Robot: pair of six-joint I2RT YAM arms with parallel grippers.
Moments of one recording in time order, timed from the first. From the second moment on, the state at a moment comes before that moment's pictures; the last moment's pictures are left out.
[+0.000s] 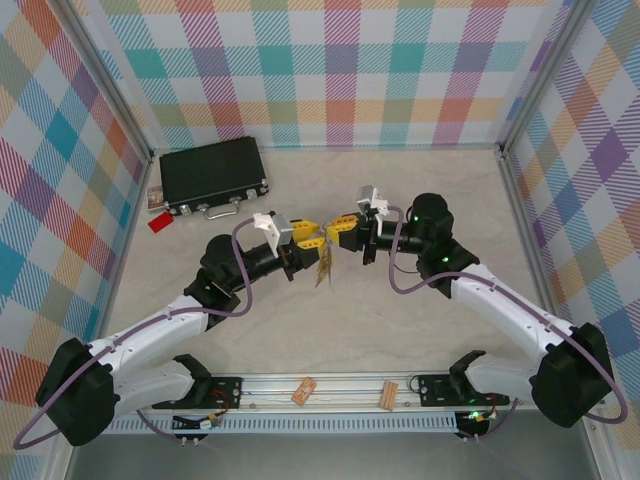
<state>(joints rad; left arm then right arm) -0.67 1.07 0.60 0.59 0.45 -0.11 0.59 1.18 0.85 0.27 -0.81 0.11</state>
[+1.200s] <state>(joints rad) -0.69 1.13 0.61 0.54 0.47 -0.10 0.58 1.17 0.83 0.26 -0.79 0.13</state>
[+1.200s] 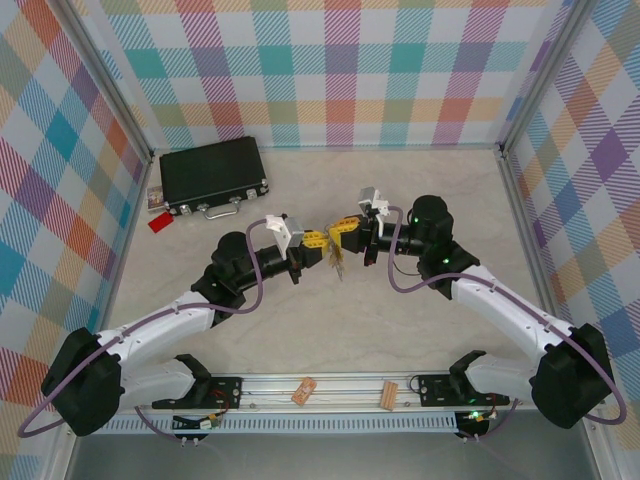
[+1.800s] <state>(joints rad) -0.66 0.98 0.62 0.50 0.45 -0.20 0.57 1.16 0.83 0.30 -0.80 0.13</state>
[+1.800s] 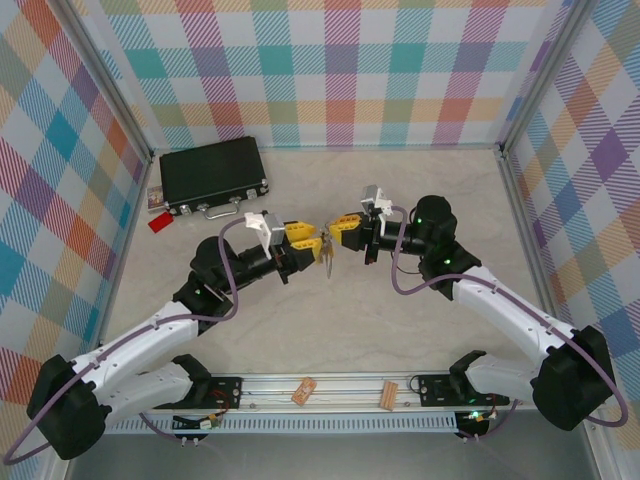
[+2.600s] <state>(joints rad) -0.58 1.18 0.69 0.67 0.62 -0.41 0.57 1.16 0.83 0.31 -0.85 0.13</state>
